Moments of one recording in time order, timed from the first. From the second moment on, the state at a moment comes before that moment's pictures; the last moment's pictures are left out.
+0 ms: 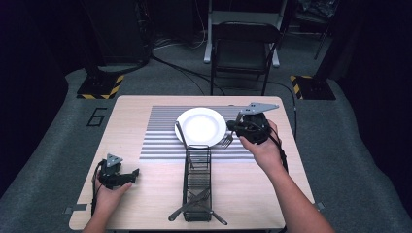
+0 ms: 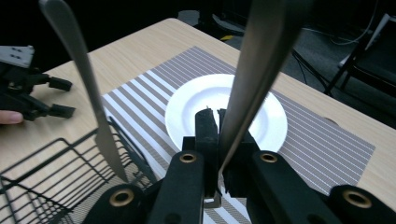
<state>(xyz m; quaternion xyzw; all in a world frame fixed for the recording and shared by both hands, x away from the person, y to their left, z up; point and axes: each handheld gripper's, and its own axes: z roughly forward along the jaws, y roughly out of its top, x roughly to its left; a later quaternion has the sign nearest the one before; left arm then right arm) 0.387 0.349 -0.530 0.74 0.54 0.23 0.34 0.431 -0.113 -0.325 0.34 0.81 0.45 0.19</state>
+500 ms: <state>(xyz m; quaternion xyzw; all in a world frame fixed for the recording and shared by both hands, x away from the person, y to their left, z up) 0.387 0.349 -0.530 0.74 0.54 0.23 0.34 0.460 -0.123 -0.368 0.39 0.80 0.41 0.21</state>
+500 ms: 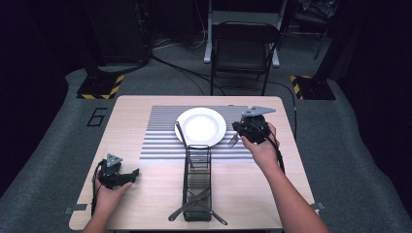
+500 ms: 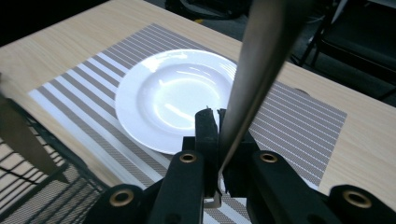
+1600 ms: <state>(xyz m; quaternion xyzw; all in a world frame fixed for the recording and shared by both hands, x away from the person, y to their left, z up) 0.388 0.349 -0.530 0.74 0.53 0.23 0.33 0.486 -0.123 -0.429 0.44 0.79 0.37 0.20</state>
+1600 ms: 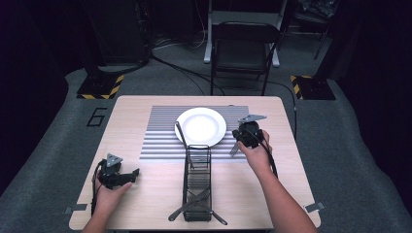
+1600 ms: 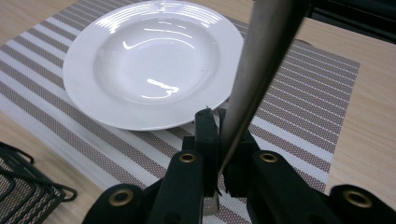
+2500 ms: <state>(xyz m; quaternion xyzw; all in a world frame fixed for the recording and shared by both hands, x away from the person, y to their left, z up) 0.388 0.349 -0.530 0.74 0.53 0.23 0.33 0.502 -0.118 -0.441 0.49 0.75 0.38 0.24</state>
